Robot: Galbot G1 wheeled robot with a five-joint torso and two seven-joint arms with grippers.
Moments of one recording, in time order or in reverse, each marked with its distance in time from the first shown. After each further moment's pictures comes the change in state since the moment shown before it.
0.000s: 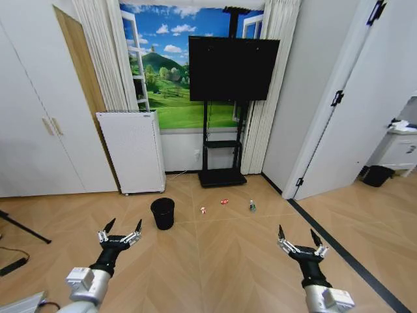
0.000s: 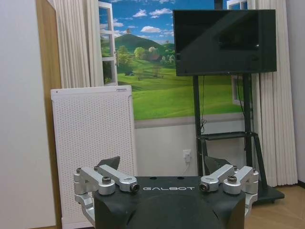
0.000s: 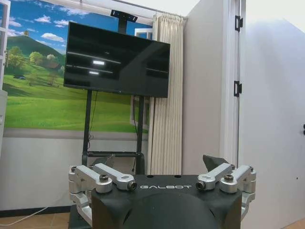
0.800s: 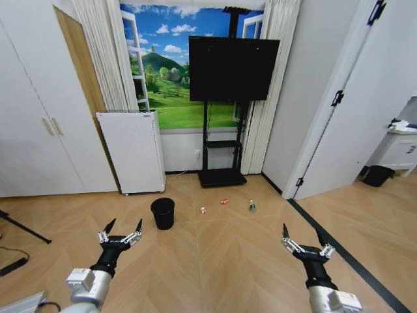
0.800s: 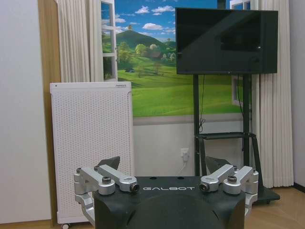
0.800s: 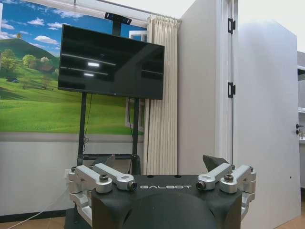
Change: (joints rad) left arm 0.003 -0.028 0.022 0.016 0.004 -0.013 0.003; right arm -0.012 0.003 0.011 0.020 0.019 -0.009 0.017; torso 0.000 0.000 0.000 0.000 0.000
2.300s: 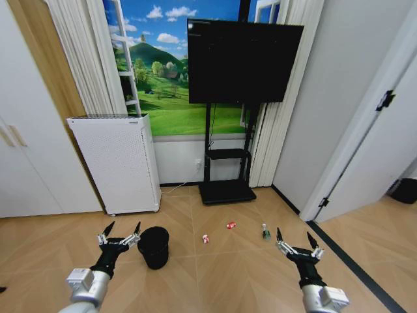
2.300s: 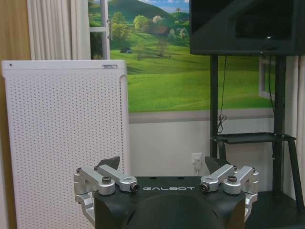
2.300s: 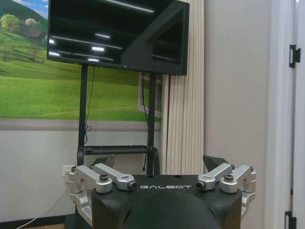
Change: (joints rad) left arm -0.005 0.015 -0.013 0.038 -0.017 0.003 0.000; right arm 0.032 -0.032 -0.030 -0.076 0.007 -0.021 0.002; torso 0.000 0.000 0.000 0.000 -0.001
